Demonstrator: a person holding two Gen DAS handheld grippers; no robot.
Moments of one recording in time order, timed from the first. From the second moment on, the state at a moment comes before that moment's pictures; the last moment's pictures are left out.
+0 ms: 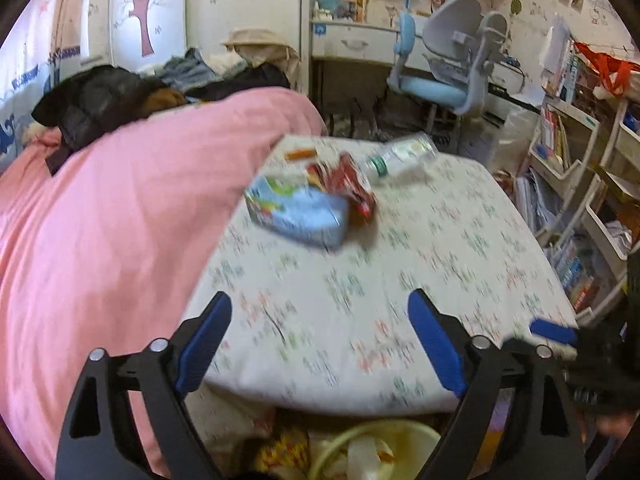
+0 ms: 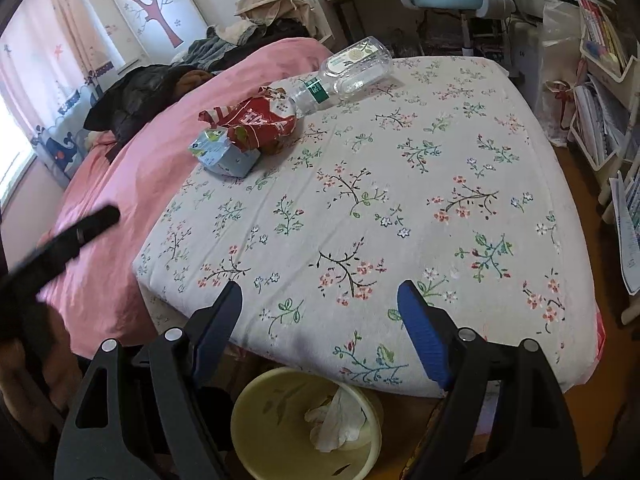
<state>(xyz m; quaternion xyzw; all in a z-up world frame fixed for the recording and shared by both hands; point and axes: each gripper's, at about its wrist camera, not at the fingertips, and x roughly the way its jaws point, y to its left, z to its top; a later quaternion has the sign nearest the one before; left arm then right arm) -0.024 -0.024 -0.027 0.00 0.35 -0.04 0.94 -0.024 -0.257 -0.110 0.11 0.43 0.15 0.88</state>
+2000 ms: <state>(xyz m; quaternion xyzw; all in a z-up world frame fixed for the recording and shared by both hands) -0.012 0.002 -0.045 -0.06 0.38 0.01 0.92 0.017 -0.201 -0.096 0.01 0.39 0.16 0.91</state>
